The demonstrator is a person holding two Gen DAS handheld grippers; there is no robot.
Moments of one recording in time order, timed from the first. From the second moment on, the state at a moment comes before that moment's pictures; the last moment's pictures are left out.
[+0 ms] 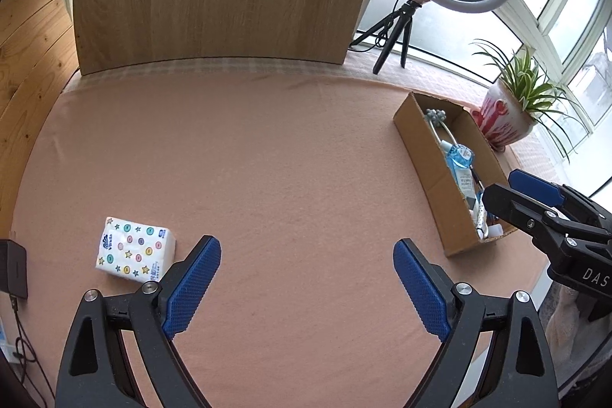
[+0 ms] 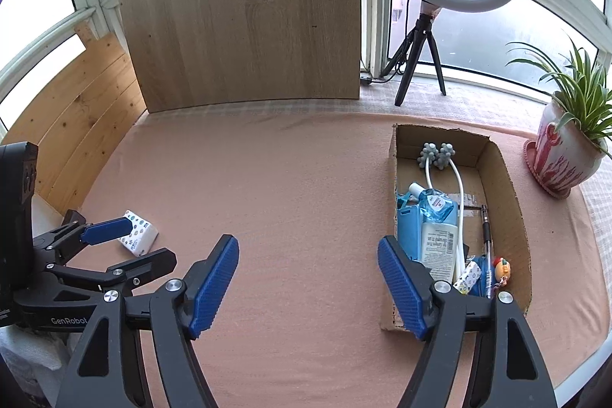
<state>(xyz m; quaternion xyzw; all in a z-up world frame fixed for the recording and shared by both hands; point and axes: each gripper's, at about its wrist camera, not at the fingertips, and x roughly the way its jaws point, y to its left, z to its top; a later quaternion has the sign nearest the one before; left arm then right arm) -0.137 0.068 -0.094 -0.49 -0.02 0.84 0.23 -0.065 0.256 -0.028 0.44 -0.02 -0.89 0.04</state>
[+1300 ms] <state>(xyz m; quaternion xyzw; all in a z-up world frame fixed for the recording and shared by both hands) -0.163 -0.099 -0.164 -0.52 -0.10 0.84 0.12 -0.180 0.052 -0.125 0.55 0.01 -0.80 0.23</state>
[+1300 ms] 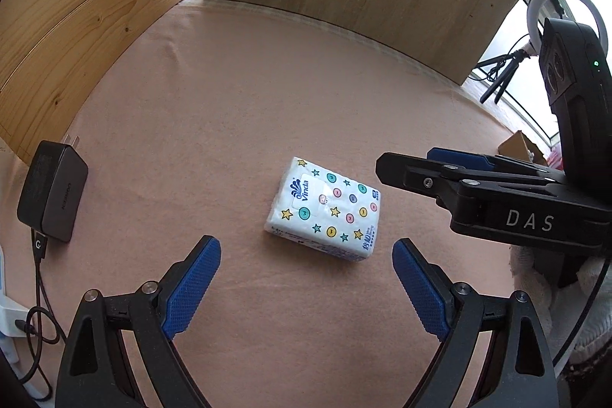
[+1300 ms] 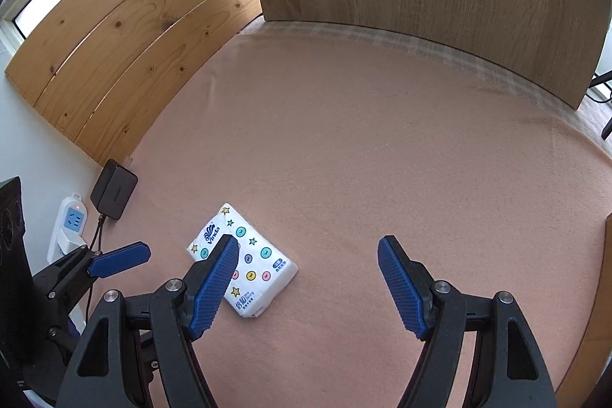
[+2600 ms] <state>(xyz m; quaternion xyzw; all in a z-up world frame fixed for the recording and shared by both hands) -0.146 -0.031 -0.187 -0.52 -0.14 0.82 0.20 -0.144 0.089 -0.152 0.61 -0.07 -0.74 0.26</state>
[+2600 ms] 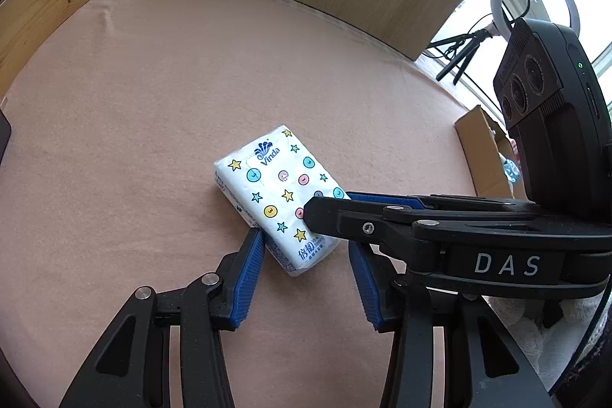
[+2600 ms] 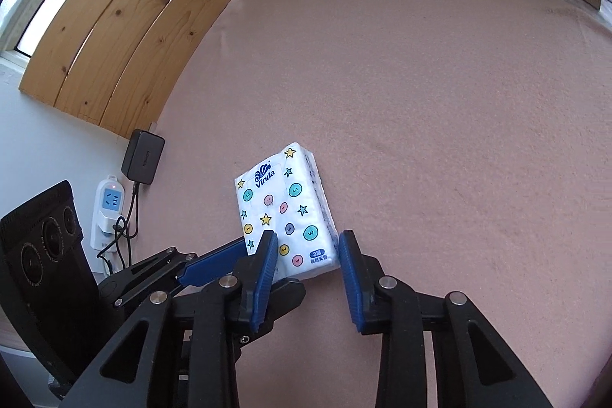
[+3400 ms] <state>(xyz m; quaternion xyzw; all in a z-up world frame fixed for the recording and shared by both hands) -0.111 0.194 -0.107 -0.46 -0.04 0.81 0.36 -0.080 0.301 -0.065 0.51 -0.16 -0.83 0.13</state>
